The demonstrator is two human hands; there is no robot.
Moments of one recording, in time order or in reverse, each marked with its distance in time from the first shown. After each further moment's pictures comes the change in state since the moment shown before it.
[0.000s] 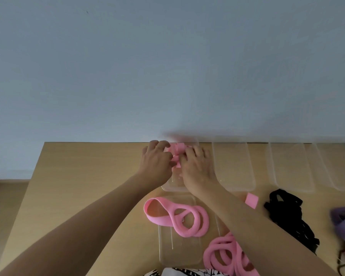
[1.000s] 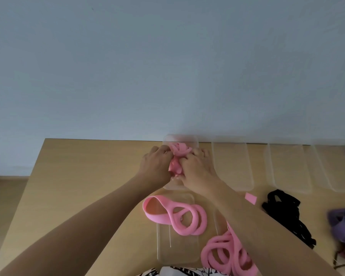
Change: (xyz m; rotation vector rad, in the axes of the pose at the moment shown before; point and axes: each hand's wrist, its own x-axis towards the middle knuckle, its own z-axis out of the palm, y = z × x) left_hand -0.009 0.007 -0.009 0.017 -0.169 -0.039; right_hand 0.003 0.010 0.000 0.140 -0.148 -0.074
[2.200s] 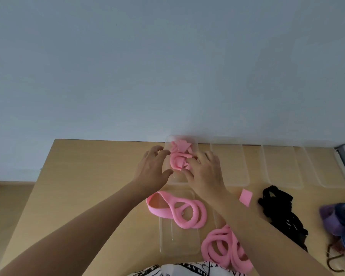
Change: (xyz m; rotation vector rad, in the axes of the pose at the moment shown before) left_hand -0.043 -0.006 -0.002 -0.266 0.186 -0.044; right_hand -0.044 -0.007 0.003 0.100 0.528 0.093
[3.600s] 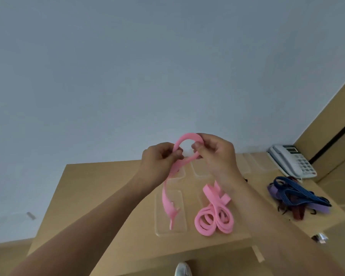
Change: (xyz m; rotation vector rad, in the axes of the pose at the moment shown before) left_hand -0.168 0.092 -0.132 -0.840 0.097 0.237; right_hand -0.087 -0.105 -0.210 1.018 0.370 0.343
